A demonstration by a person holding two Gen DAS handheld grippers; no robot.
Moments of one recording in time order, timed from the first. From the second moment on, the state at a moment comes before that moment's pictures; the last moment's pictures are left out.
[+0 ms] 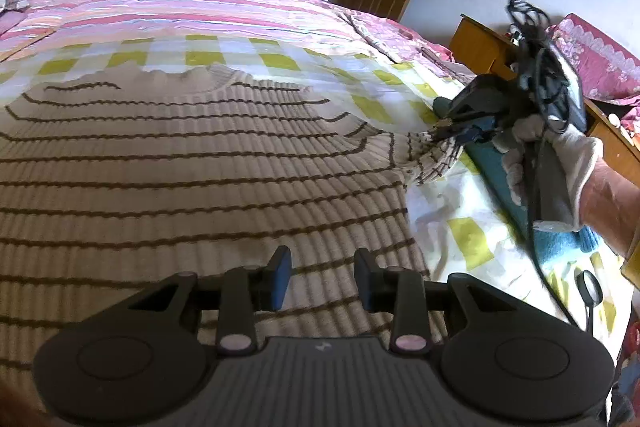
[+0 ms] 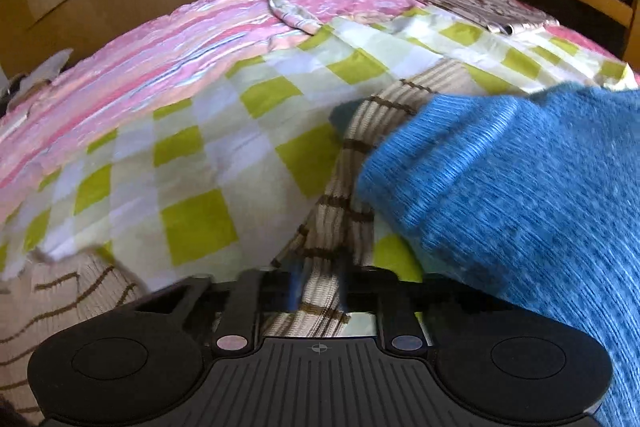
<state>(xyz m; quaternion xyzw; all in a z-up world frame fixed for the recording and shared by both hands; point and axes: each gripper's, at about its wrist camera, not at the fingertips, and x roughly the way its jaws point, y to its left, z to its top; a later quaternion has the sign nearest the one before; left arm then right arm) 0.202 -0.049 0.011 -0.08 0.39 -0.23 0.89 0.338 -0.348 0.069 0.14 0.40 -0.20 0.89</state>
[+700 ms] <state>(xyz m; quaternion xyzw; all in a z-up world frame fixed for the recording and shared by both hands) 0.155 0.062 0.002 -0.09 0.38 -0.15 0.91 0.200 -0.099 0.030 -0.21 0.35 0.19 0.89</state>
